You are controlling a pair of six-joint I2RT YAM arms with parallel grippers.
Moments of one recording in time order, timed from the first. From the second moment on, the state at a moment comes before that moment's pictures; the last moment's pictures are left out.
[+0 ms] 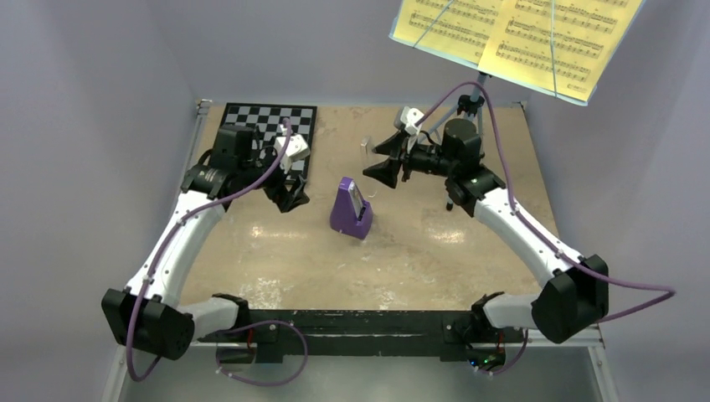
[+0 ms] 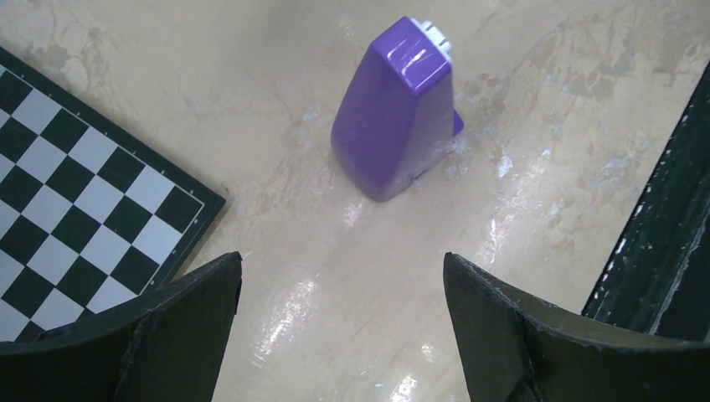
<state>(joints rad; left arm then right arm) -0.24 1.17 1.19 -0.75 0.62 0.48 0.45 1.30 1.15 -0.03 -0.77 -0.12</state>
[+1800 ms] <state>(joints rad) -0.26 1.39 1.30 -0.67 0.65 0.42 0.55 1.54 0.74 0.69 -0.65 -0.09</state>
